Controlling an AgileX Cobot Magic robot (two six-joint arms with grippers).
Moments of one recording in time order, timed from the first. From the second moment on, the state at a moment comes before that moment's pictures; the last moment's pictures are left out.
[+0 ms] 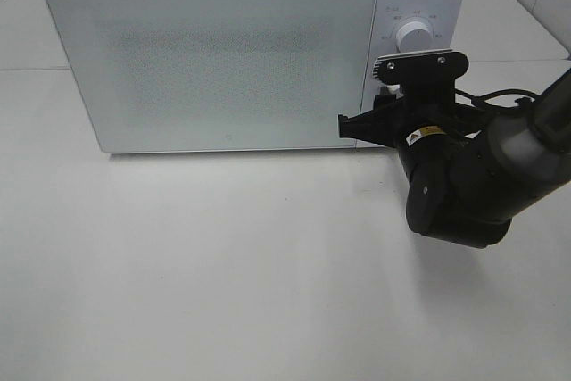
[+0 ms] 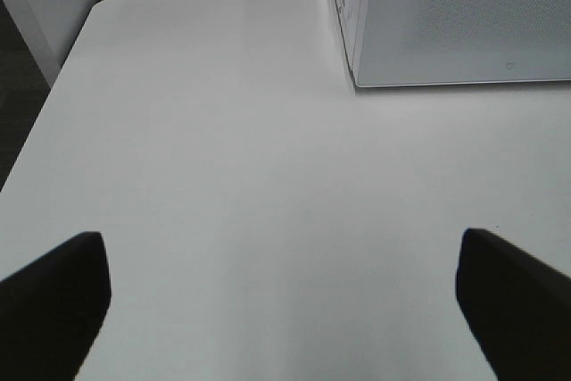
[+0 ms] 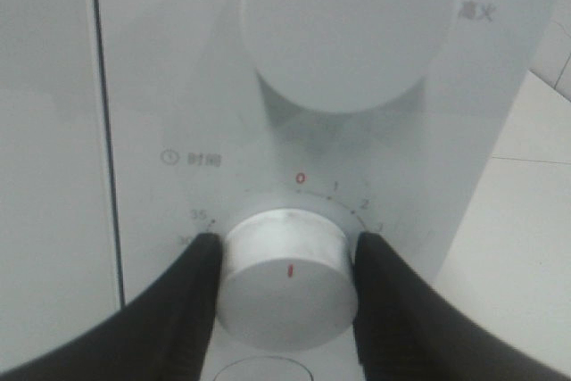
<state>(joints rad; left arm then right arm) -0.04 -0.01 -0.52 0.01 1.07 0.01 0.57 2.09 -0.76 0.69 -1.21 -0.27</state>
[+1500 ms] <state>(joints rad) -0.04 -0.01 -0.52 0.01 1.07 0.01 0.56 2.09 -0.74 0.65 -1.23 1.42</state>
